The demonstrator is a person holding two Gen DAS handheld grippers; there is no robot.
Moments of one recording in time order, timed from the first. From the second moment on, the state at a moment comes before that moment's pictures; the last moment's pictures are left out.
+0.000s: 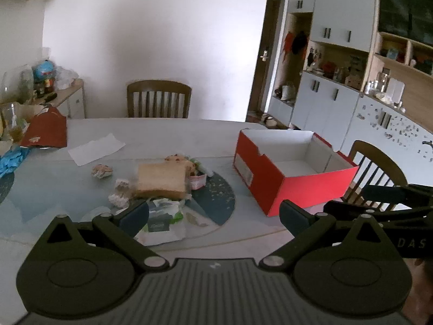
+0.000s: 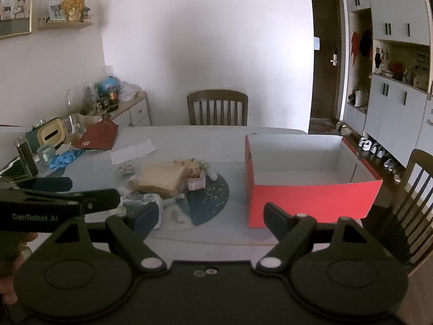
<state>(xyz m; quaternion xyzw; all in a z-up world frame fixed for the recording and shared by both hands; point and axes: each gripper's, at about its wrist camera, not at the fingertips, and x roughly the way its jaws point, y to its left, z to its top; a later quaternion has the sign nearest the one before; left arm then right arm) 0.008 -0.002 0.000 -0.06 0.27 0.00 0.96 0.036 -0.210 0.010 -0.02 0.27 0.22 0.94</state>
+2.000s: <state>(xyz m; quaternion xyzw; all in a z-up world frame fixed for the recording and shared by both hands) 0.167 0.135 -0.145 0.04 0.41 -0.16 0.90 0.254 0.046 -0.067 -0.28 0.35 0.40 0.80</state>
